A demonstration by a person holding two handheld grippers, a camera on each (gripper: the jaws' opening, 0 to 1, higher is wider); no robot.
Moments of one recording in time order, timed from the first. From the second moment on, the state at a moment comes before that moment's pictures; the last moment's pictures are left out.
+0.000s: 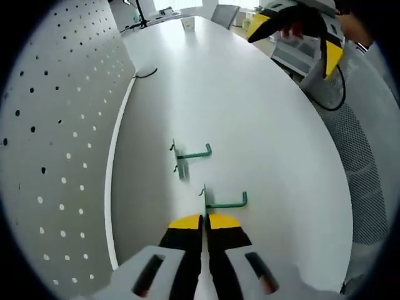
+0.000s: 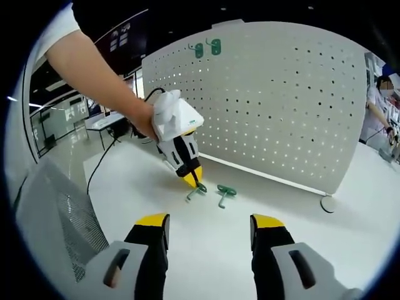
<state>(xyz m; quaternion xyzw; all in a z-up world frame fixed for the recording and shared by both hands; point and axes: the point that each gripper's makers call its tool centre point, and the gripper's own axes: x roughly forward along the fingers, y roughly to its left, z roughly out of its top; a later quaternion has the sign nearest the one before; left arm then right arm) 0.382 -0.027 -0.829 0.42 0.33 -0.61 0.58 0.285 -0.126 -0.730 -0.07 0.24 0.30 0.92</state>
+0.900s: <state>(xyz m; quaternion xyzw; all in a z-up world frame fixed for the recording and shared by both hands) 0.386 -0.031 -0.771 0.26 0.26 -0.58 0.73 0.287 -0.121 -0.721 -0.04 0.22 0.31 0.92</state>
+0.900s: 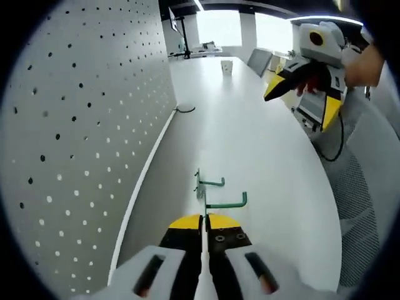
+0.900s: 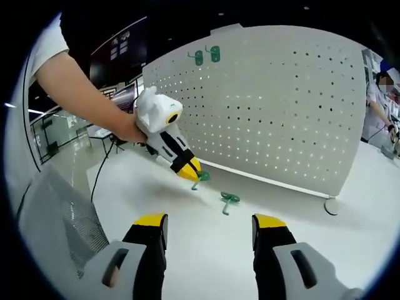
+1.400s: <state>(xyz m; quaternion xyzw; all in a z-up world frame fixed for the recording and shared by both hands) 0.381 -0.028 -0.735 0.21 0.22 -0.56 0.77 0.288 -0.122 -0.712 -0.03 0.21 0.31 0.93</state>
